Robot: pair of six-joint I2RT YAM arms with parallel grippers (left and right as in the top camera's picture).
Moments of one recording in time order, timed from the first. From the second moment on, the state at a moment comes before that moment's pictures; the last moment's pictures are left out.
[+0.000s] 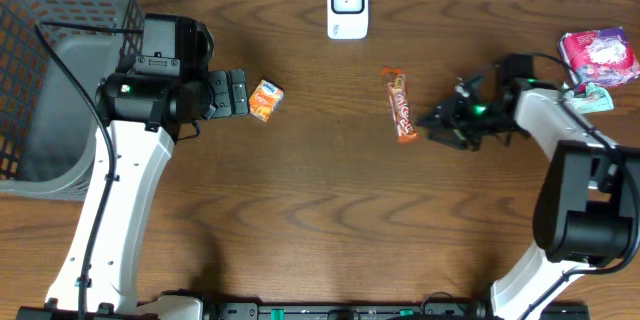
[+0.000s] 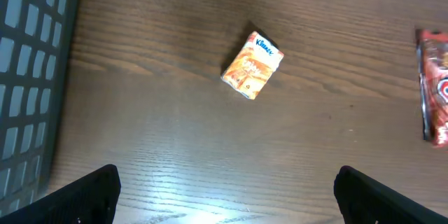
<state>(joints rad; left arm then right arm) -0.11 1.45 1.41 -1.02 0.04 -0.22 -0.11 1.92 1.20 -0.76 -0.76 0.39</state>
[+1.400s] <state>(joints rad) -0.11 1.45 1.41 -1.02 0.04 -0.22 0.28 1.92 1.21 -0.37 0.10 0.39</state>
